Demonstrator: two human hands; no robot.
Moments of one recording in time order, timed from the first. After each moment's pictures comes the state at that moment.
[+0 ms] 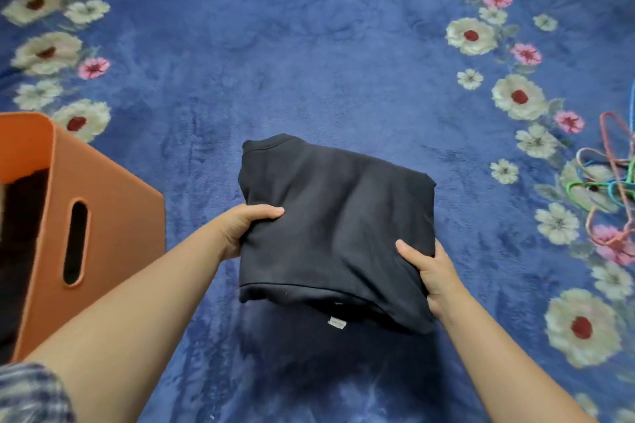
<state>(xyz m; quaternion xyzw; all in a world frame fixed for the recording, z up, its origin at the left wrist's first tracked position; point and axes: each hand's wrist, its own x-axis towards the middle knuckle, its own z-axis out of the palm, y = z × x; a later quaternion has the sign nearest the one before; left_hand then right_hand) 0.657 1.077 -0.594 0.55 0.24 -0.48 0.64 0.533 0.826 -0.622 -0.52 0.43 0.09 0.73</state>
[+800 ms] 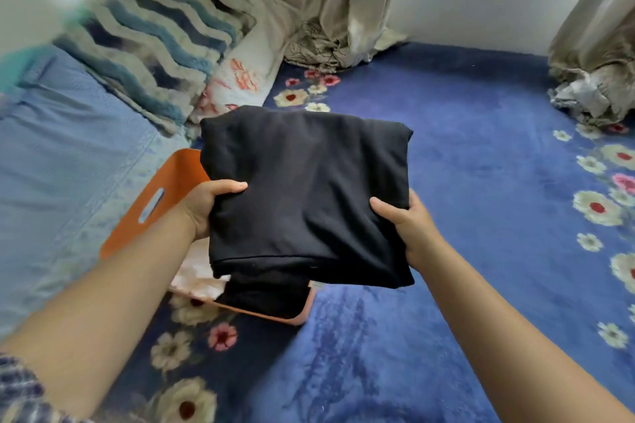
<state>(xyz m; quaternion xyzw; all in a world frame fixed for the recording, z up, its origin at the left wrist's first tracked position) 0.611 1.343 -0.369 0.57 0.25 -0.12 0.77 0.652 1.064 -0.401 -0.62 0.11 0.21 0.75</state>
